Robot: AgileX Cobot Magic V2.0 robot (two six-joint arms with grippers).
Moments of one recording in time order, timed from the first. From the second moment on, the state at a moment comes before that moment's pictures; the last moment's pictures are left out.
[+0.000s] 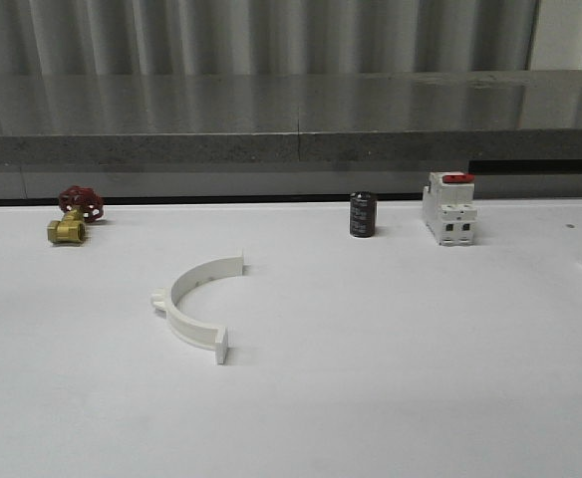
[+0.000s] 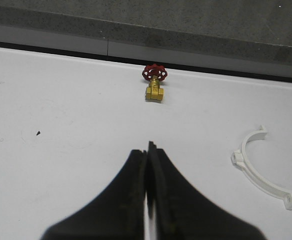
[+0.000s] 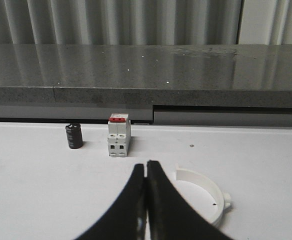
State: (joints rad) left arm -0.20 0.38 -0.41 0.26 0.50 -0.46; right arm 0.06 -0.01 -0.03 0.01 0.10 0.02
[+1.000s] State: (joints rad) left arm -0.20 0.38 -0.41 0.26 0.50 -0.46; right arm 0.06 1.00 -0.74 0.06 0.72 0.02
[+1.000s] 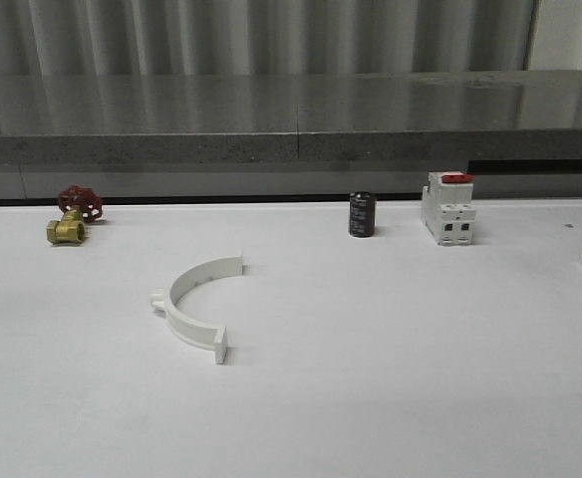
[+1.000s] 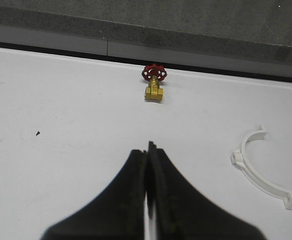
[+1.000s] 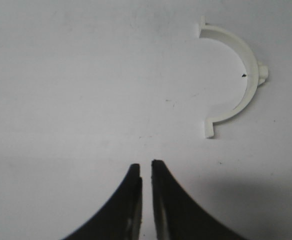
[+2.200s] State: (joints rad) left arm -0.20 0.38 -0.41 0.26 0.50 -0.46; right arm -0.24 1.73 -1.13 0.08 0.68 -0.24
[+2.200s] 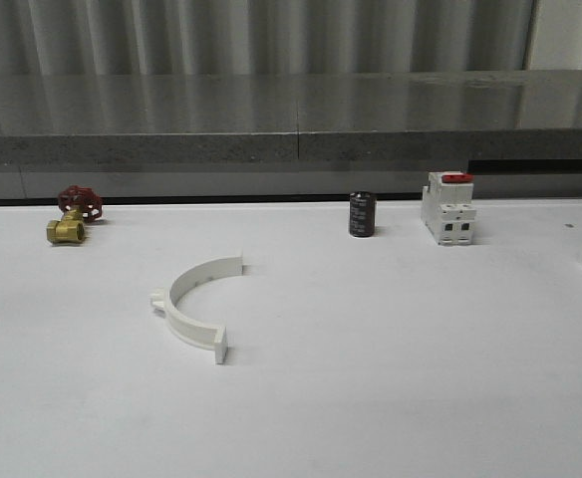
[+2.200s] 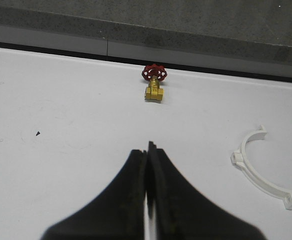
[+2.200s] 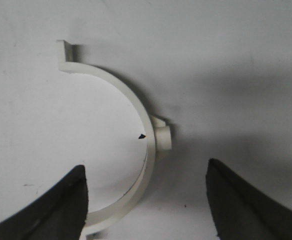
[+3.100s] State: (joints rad) left arm -0.20 0.38 -0.41 0.26 0.50 -0.46; right arm -0.24 1.88 -1.14 0.08 0.59 -0.25
